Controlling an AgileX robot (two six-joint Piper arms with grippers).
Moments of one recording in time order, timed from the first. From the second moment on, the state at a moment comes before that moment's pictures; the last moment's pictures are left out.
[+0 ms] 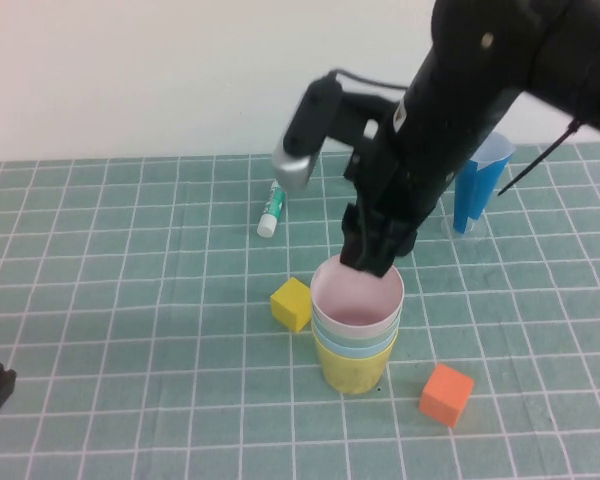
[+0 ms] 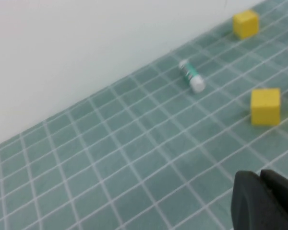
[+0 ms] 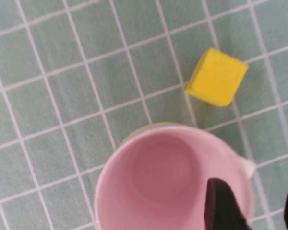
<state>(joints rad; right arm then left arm) 0.63 1.91 -1.86 0.17 1.26 -0.67 -0.62 0.34 -0.42 0.53 0.51 -0.32</state>
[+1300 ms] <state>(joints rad) 0.63 0.60 -0.59 -0.18 0.68 -0.28 -0.62 0.10 -0.22 0.54 0.32 -0.59</state>
